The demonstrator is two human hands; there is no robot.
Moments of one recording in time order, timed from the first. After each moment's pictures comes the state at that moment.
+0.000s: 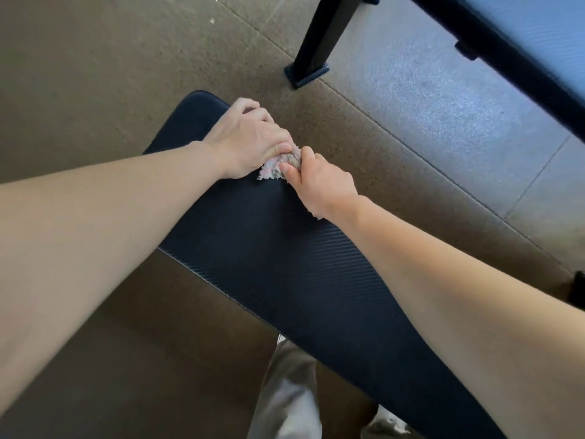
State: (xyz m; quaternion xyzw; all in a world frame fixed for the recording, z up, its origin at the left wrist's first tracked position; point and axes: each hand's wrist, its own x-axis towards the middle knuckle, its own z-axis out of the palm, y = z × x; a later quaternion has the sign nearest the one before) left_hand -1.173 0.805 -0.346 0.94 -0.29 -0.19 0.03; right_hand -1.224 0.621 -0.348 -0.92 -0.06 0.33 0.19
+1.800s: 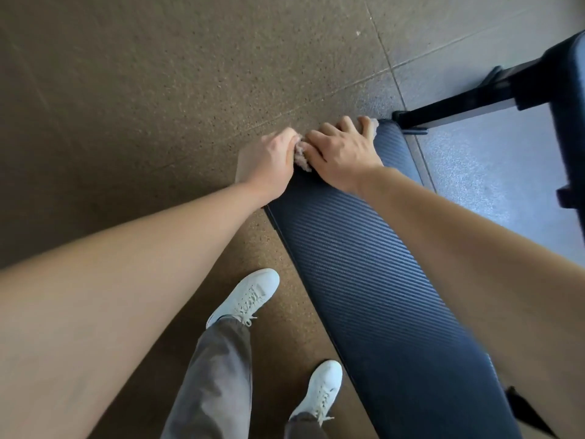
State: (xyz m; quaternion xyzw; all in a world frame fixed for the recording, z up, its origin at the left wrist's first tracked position) left_hand -1.293 0.978 -0.366 0.93 0.22 -0.04 0.29; right_hand -1.186 0.855 -0.341 -0.87 -0.42 0.25 -0.04
